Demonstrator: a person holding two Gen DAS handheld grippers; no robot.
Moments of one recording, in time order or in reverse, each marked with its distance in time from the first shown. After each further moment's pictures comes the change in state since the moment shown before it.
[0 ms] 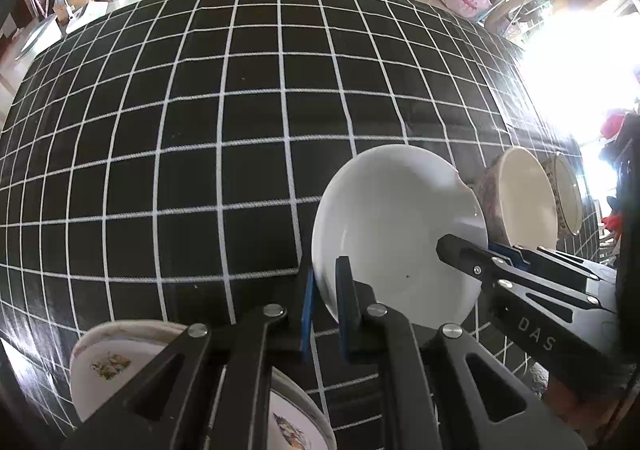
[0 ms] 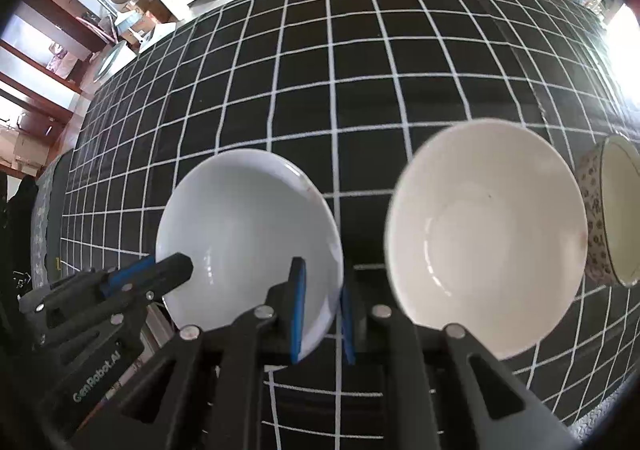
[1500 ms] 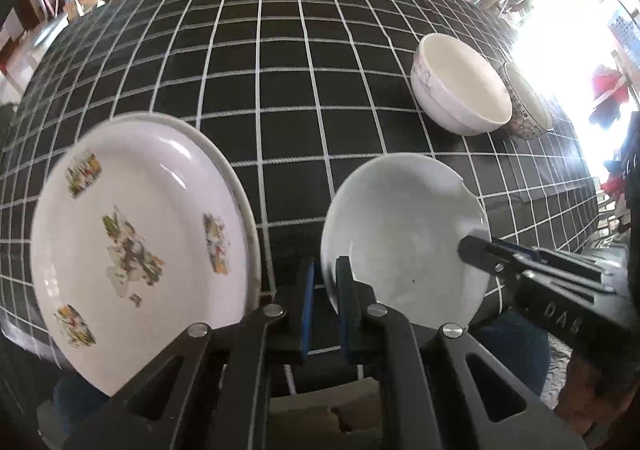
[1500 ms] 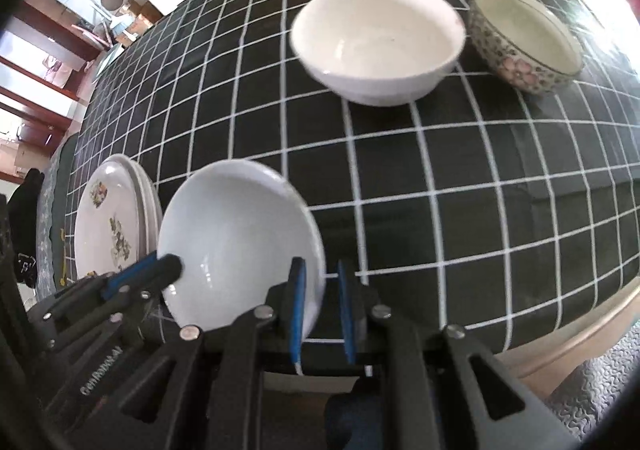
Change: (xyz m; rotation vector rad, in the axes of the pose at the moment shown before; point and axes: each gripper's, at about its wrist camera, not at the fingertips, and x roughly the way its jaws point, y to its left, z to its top) left arm -0.021 -0.048 -0.126 0.029 -0.031 0.029; right arm -0.051 -0.039 -0.116 0.074 0.002 -0.005
